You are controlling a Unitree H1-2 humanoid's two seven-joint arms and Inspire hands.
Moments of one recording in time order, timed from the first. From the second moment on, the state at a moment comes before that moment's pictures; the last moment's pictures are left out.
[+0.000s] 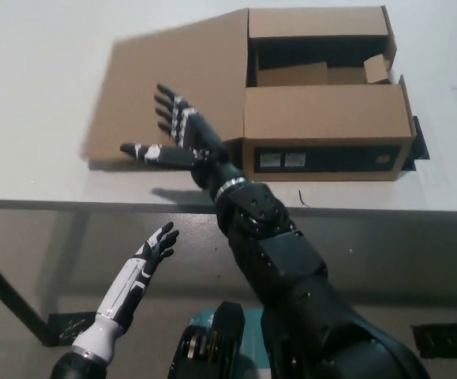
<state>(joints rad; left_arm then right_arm) -0.18 0.16 -0.08 0.35 0.03 -0.43 -0.17 -0.93 0.26 0.07 0.91 0.22 -0.18 0.04</state>
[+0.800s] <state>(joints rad) -0.17 0.16 -0.08 0.39 0.03 -0.43 -0.17 -0.83 0.05 0.04 0.13 0.24 0.00 0.04</state>
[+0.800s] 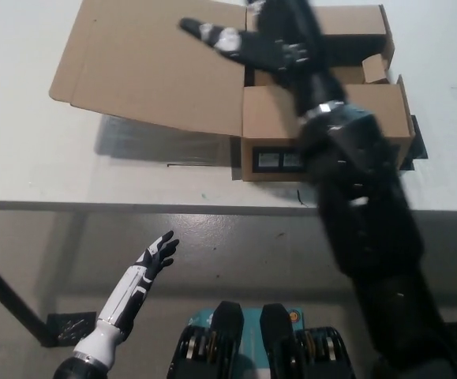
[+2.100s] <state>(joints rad) -0.16 0.16 -0.08 0.40 0.03 -0.43 -0.17 0.15 -0.08 -0.01 -0.05 0.16 -0.33 0.10</state>
